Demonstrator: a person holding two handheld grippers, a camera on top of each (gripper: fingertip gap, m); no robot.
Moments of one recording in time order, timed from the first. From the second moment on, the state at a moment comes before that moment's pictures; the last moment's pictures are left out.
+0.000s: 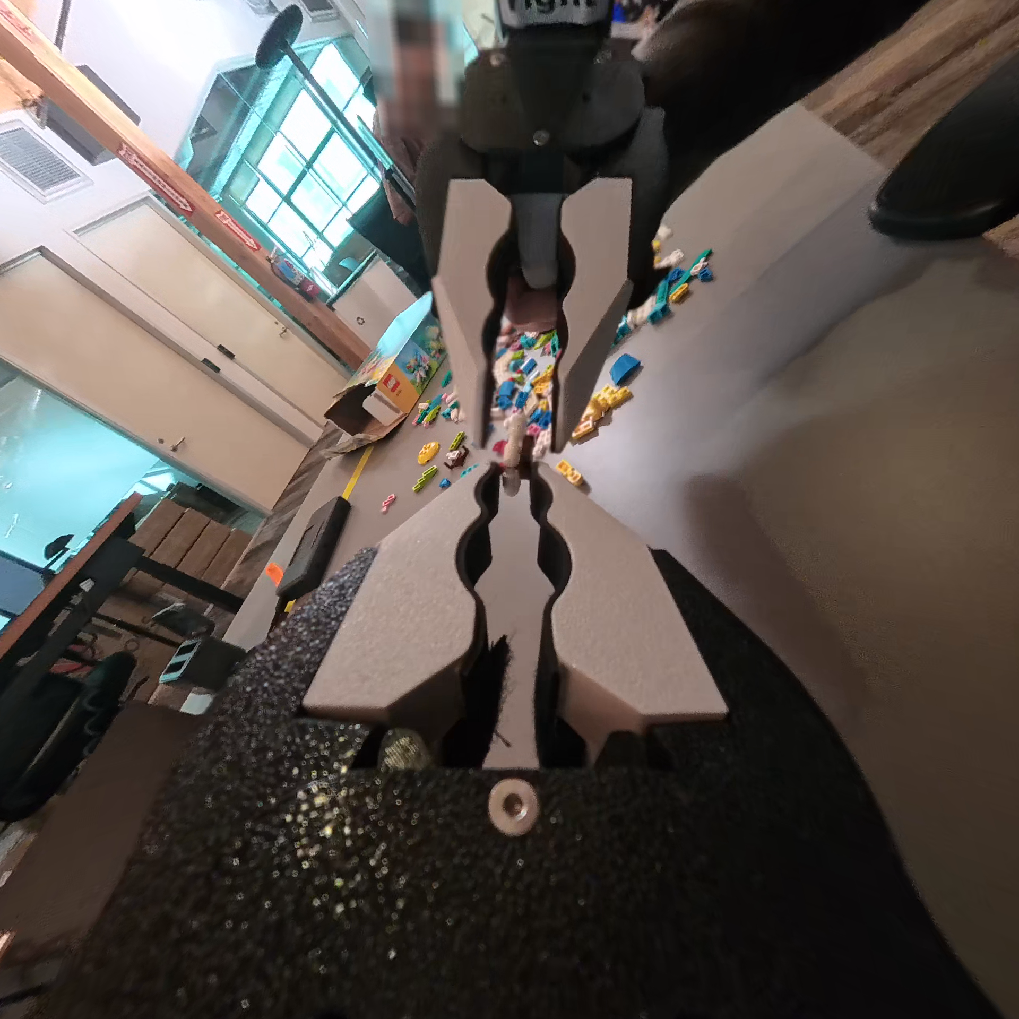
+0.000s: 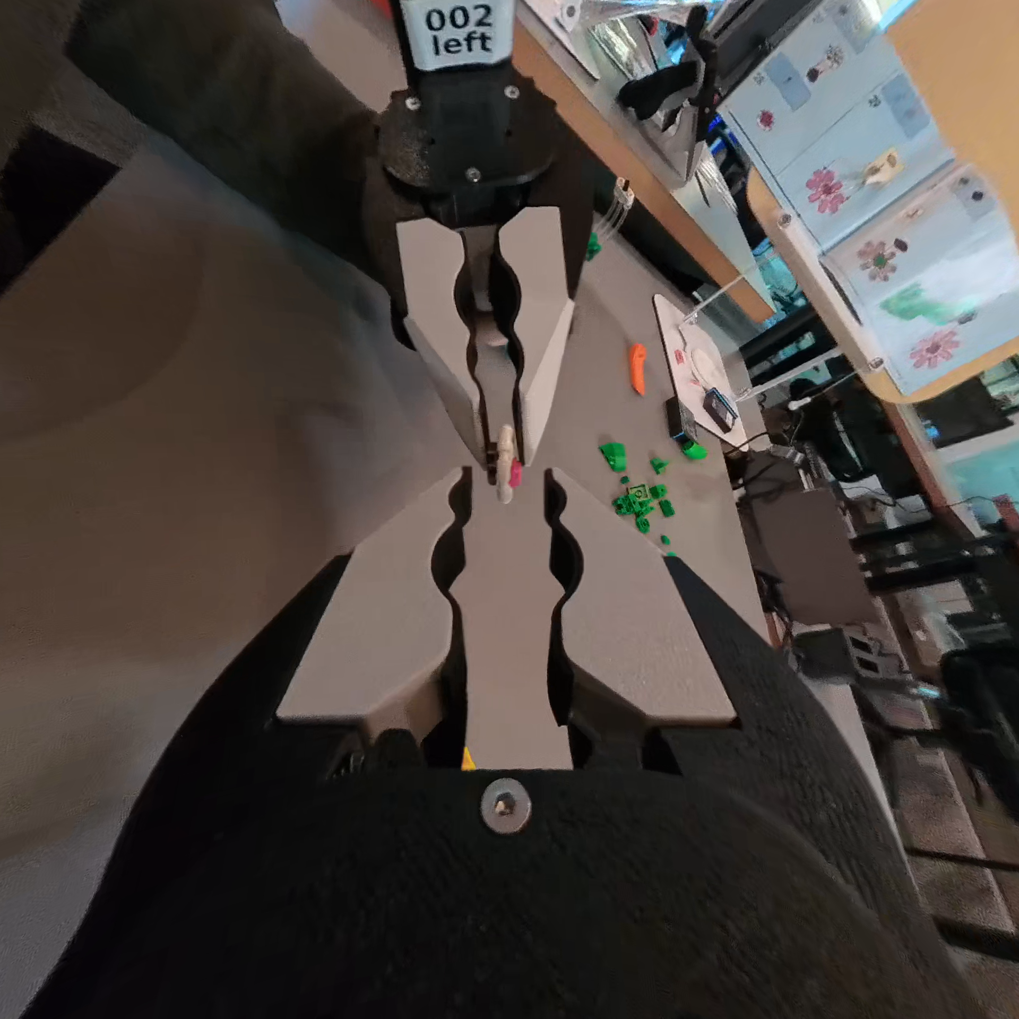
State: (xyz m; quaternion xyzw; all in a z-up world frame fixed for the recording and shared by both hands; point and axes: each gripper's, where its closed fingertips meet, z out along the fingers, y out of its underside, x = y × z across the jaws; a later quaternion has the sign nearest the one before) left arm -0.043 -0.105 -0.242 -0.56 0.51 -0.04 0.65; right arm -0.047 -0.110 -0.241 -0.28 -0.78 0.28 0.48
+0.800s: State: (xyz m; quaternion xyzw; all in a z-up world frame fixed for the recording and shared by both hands) left arm -0.041 -0.138 -0.178 -0.47 0.38 -0.30 0.74; right arm -0.048 -0.146 -0.177 -0.21 -0.72 0.42 0.52
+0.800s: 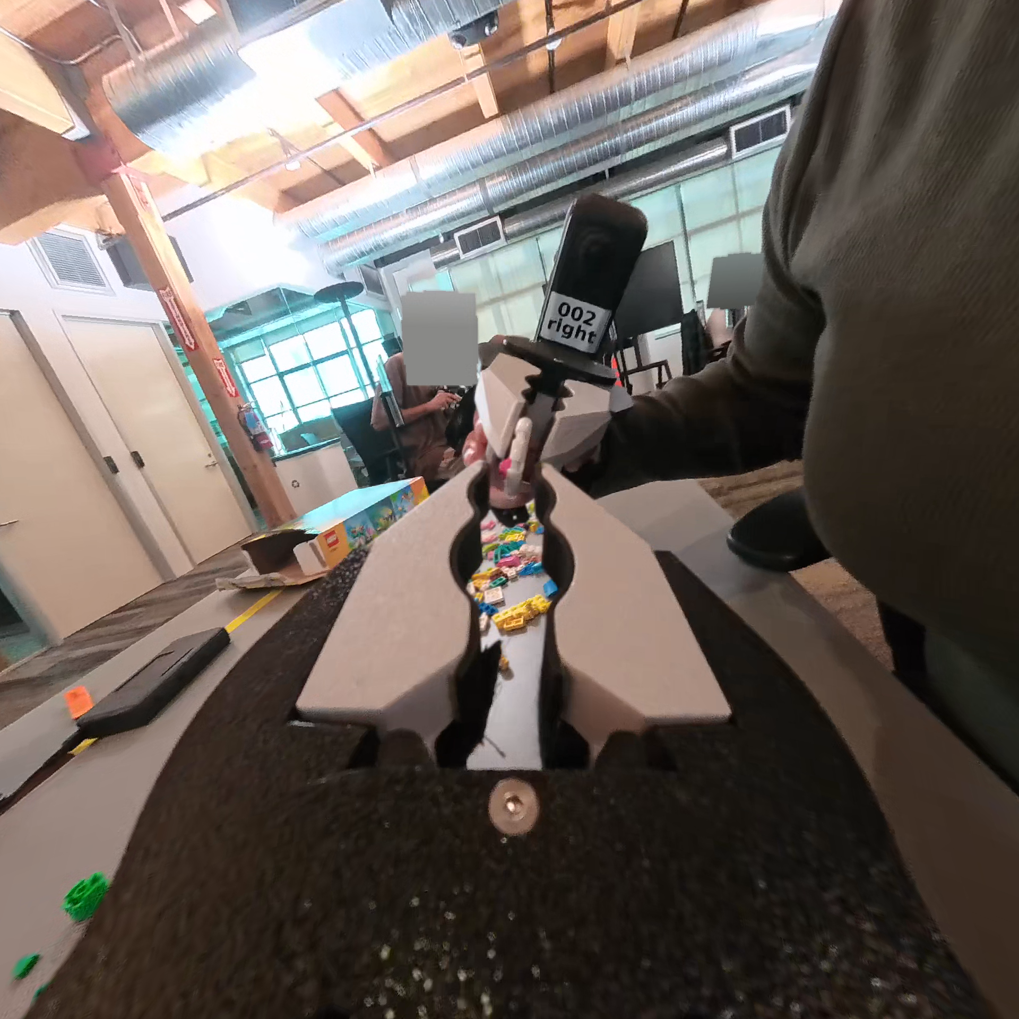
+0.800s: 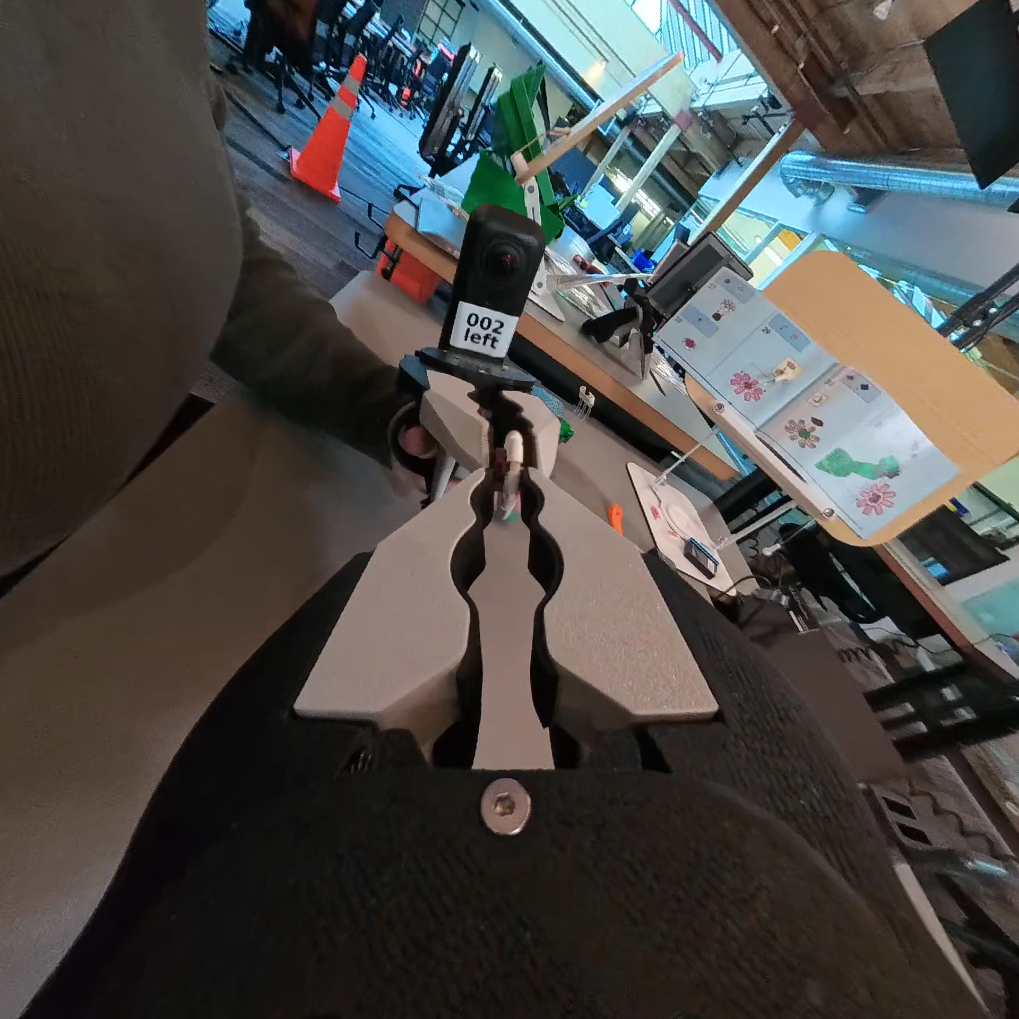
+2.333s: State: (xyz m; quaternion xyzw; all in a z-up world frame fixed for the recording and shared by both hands) left arm -0.040 -0.125 -0.191 -0.52 0.41 -0.21 0.73; right arm -0.045 -0.141 -0.186 -0.21 -0.76 0.32 0.53
